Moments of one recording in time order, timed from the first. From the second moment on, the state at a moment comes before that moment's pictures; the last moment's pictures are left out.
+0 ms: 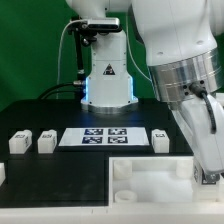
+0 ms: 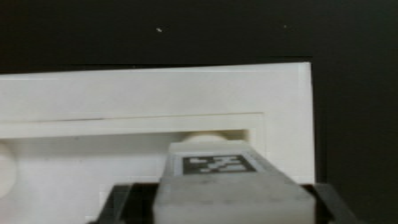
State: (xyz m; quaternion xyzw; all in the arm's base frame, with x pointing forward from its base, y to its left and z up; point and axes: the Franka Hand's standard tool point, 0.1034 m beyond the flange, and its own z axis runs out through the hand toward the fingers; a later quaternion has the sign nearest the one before) arm 0.627 0.116 0.066 -0.69 0.71 0.08 0.11
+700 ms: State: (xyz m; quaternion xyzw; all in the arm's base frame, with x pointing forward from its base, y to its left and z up) arm 0.622 0.121 0.068 -0.90 0.41 0.06 0.12
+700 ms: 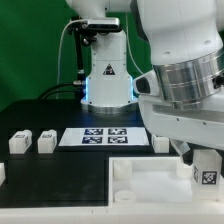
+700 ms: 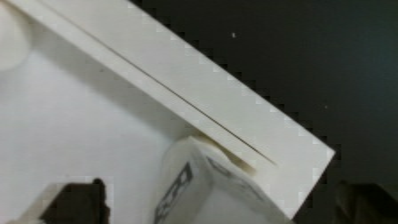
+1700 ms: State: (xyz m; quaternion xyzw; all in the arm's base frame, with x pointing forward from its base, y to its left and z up) arm 0.620 0.118 0.063 -0.95 0.29 0.02 0.08
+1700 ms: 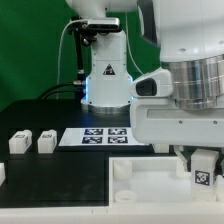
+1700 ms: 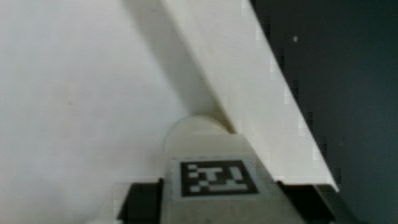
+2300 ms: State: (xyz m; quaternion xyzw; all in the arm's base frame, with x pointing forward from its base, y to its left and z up) arm 0.625 0.115 0.063 -0.77 0.63 0.07 0.12
